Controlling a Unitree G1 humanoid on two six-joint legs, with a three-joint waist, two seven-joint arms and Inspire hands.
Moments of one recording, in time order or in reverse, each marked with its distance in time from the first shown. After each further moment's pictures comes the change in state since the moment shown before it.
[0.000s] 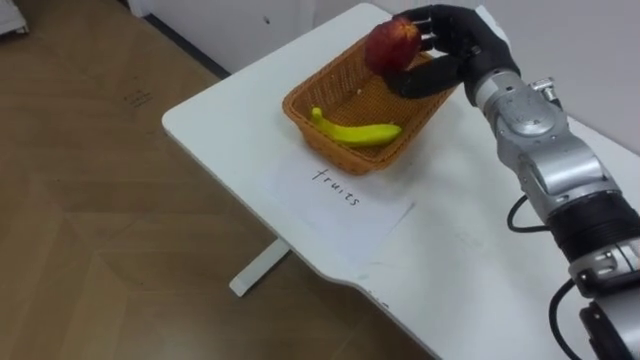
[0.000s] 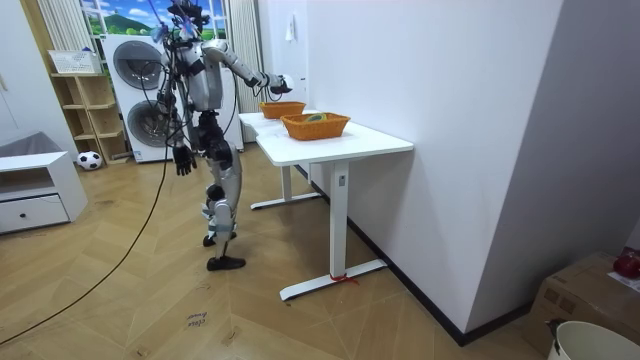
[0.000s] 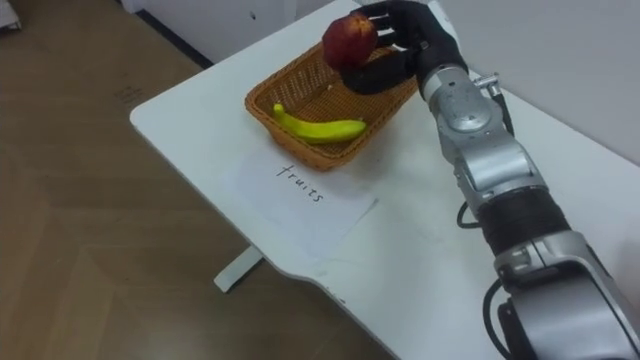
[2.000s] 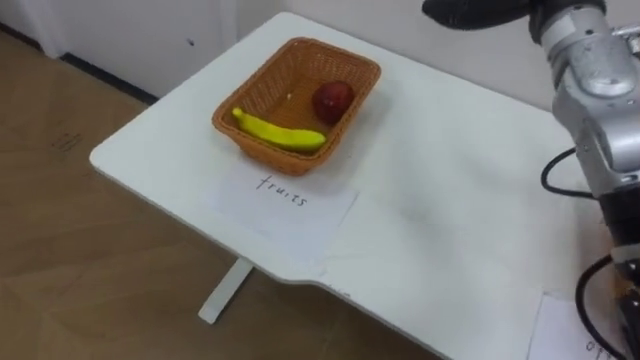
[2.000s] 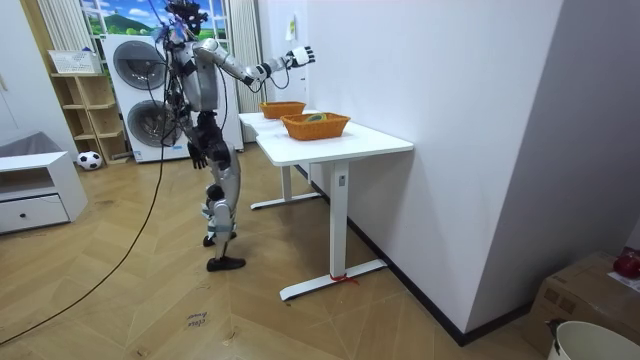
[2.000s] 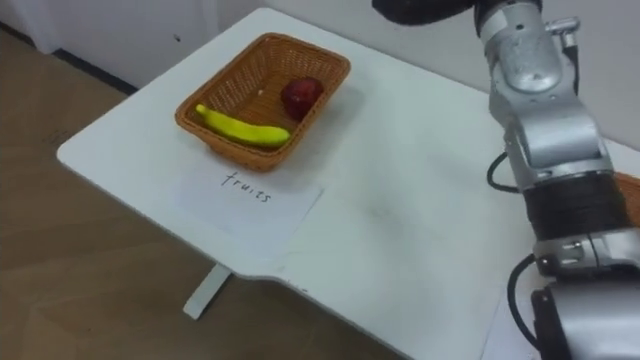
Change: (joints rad) left arm -0.054 -0.014 0.043 0.005 0.000 -0.001 -0.035; right arm 0.000 -0.100 -0.247 -0.252 -0.007 0.007 -0.081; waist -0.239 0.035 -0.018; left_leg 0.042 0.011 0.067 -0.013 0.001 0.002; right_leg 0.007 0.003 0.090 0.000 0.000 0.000
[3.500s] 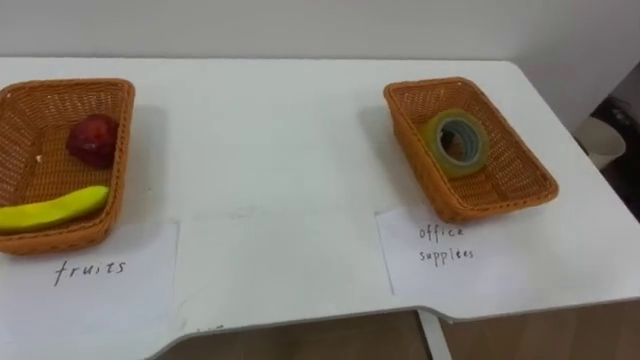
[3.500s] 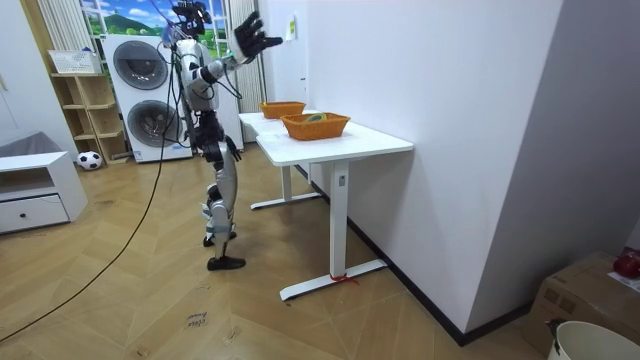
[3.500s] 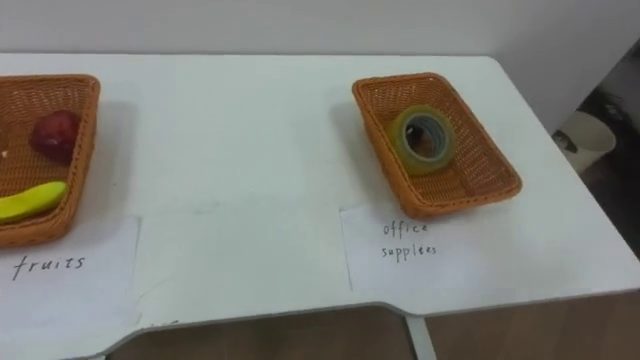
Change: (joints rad) left arm 0.035 0.019 0.065 0.000 -0.032 -0.068 0.113; right arm 0.637 -0.160 -0.708 -0.121 0.446 -0.106 -0.607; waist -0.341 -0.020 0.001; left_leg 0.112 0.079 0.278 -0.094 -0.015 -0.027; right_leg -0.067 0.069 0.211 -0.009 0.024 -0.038
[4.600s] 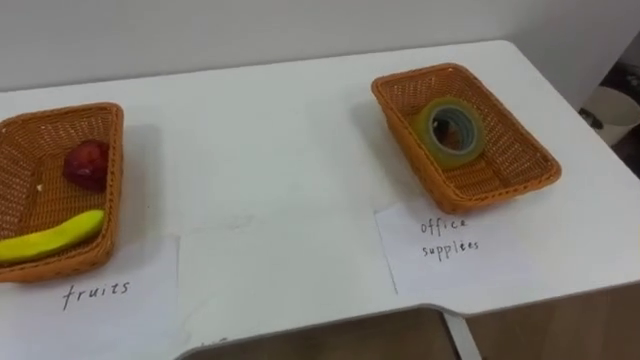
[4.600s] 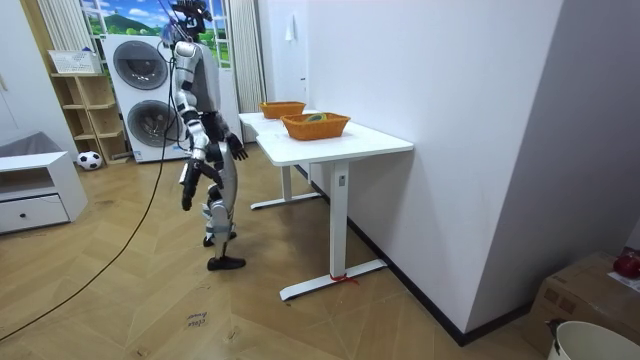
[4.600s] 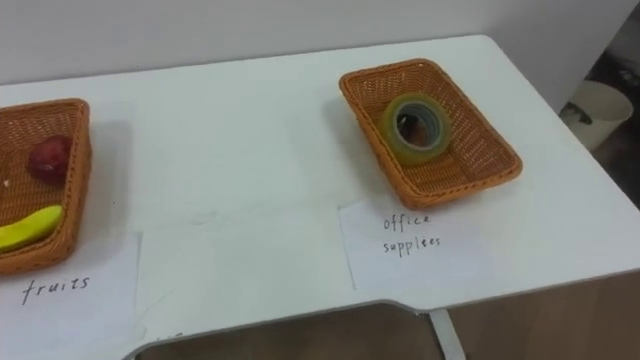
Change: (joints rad) left arm -0.045 -0.092 -0.032 0.027 -0.001 -0.024 -0.021; right arm 0.333 0.517 0.199 0.726 0.316 -0.080 0.128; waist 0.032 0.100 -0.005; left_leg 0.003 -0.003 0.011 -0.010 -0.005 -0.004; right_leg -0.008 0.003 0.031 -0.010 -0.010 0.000
